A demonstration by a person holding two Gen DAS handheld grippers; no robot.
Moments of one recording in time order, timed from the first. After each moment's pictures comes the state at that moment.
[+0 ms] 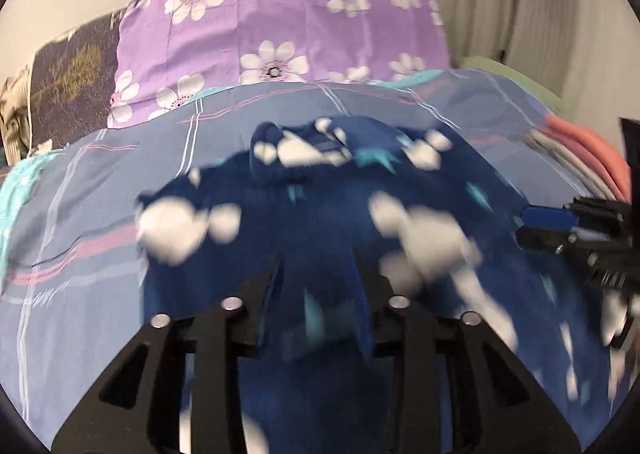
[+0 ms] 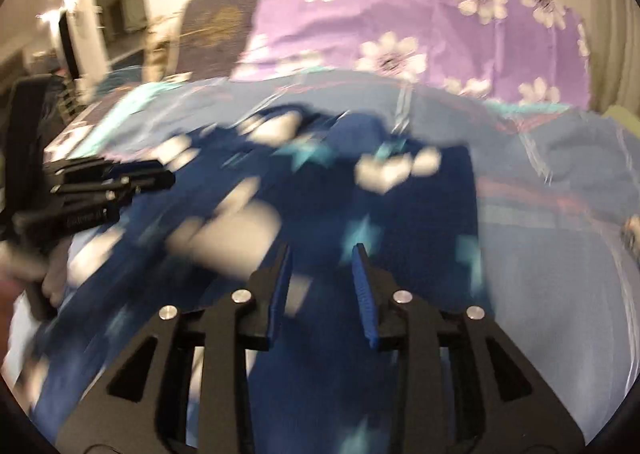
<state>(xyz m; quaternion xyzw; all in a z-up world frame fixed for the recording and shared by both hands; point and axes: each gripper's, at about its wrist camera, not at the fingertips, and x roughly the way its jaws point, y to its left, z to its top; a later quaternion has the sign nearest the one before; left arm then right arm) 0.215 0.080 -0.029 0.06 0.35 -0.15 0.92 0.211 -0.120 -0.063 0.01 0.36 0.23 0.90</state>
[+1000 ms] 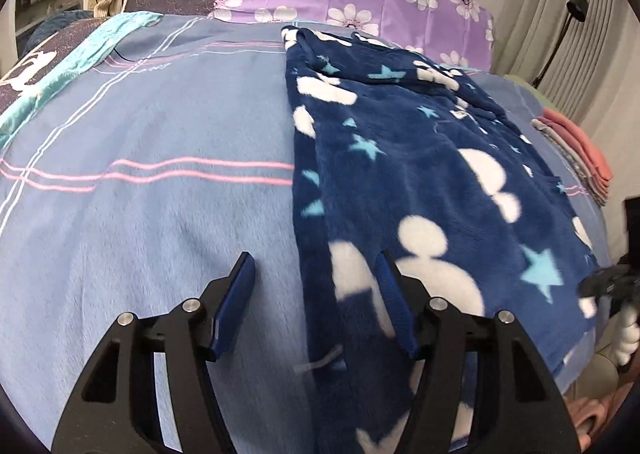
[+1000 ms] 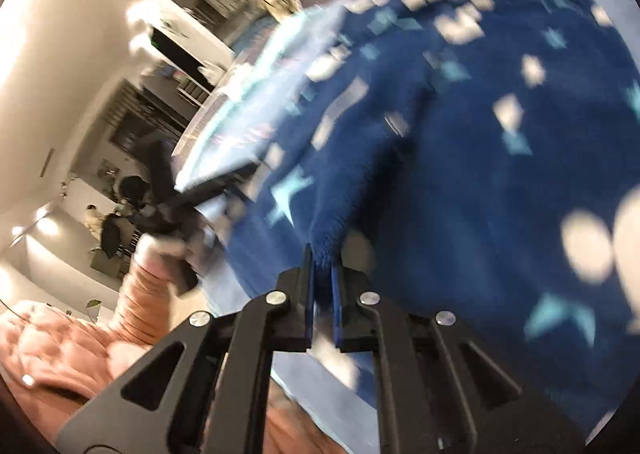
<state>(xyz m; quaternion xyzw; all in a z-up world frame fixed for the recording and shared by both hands) -0.006 0.188 -0.101 -0.09 0.41 -0.07 0.91 0.006 -0.090 -0.114 0.17 0.48 0.41 0.76</state>
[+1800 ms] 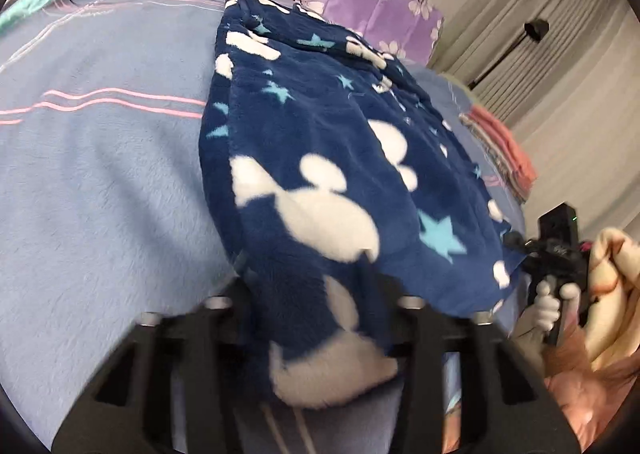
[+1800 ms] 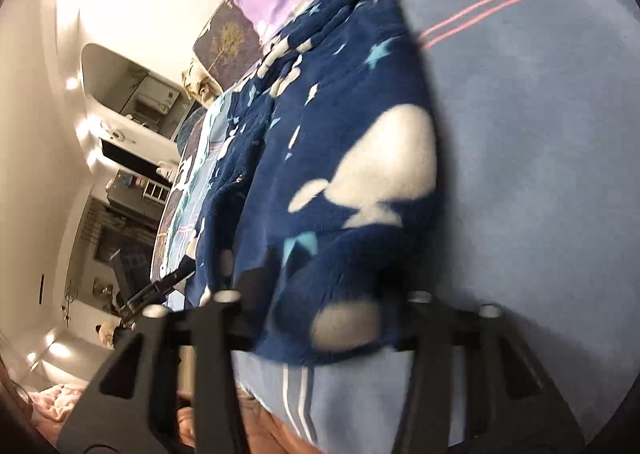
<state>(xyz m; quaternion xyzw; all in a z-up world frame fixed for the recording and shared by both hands) -0.020 0.179 -0.113 -0.20 0.43 -0.20 0.86 0.031 -0.193 -0.151 0.33 0.45 0.28 0.78</state>
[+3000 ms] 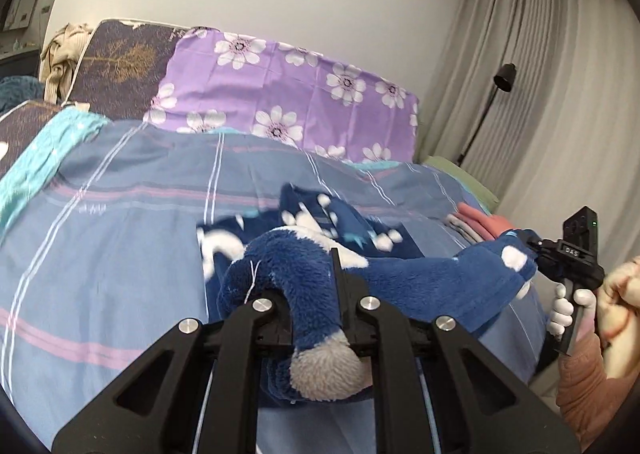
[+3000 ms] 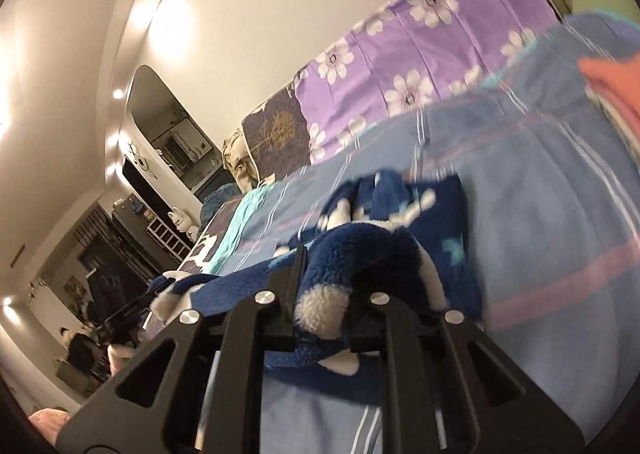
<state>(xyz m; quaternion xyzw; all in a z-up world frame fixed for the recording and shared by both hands) 0.044 0.180 0.060 -0.13 0.25 -0.17 0.95 0.074 -0.238 0.021 0.26 0.24 0.29 0.89</state>
